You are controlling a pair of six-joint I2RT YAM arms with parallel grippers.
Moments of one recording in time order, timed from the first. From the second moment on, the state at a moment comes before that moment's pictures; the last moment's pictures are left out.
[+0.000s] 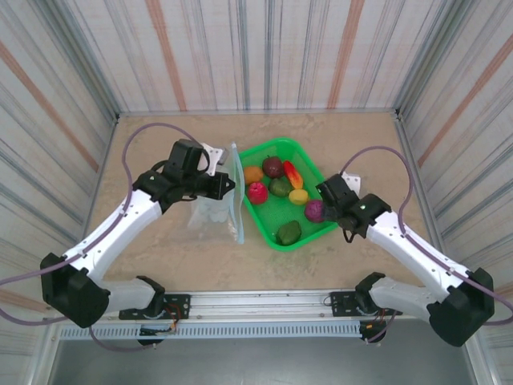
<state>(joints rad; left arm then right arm) -0.53 1.25 1.13 -0.62 0.38 -0.31 0.65 1.06 0.90 -0.91 0.51 0.64</state>
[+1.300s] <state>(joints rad) -0.55 1.11 1.08 -0.73 0.51 -0.29 0.73 1.50 1.17 -0.30 -0.40 0.69</state>
